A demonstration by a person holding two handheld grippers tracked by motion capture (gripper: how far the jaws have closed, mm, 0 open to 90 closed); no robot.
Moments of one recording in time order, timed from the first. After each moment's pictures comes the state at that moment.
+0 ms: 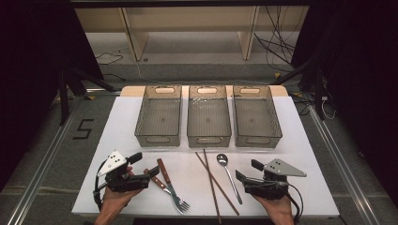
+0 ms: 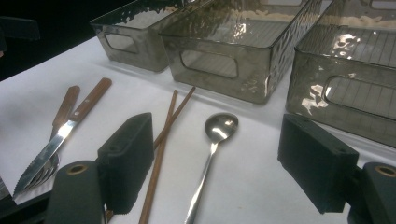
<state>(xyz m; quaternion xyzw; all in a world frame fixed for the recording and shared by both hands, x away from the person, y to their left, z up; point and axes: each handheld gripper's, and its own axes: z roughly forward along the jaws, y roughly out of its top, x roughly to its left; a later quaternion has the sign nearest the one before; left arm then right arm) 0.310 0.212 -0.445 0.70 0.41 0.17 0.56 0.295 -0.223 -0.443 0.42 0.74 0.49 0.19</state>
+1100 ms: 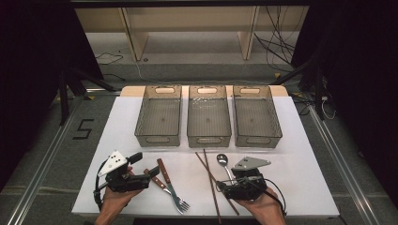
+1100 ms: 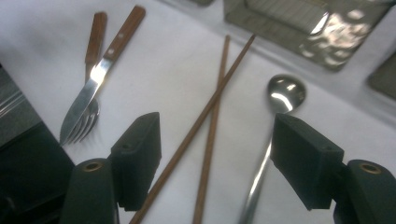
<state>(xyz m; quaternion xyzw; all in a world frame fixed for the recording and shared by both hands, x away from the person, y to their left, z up) 0.310 0.211 -0.445 0.70 0.41 0.17 0.55 0.298 -0.161 -0.424 0.39 0.84 0.36 0.11</state>
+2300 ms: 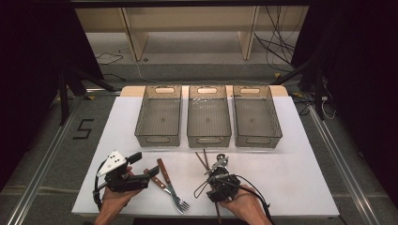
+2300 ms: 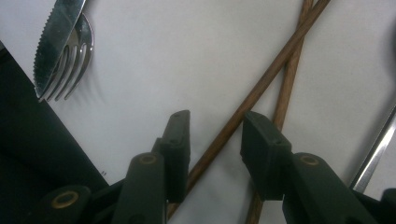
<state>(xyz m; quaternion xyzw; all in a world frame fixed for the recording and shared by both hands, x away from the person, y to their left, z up) 0.310 0.212 -0.444 0.70 0.41 0.17 0.56 0.320 -0.102 -0.460 0.37 0.91 0.19 0.03</state>
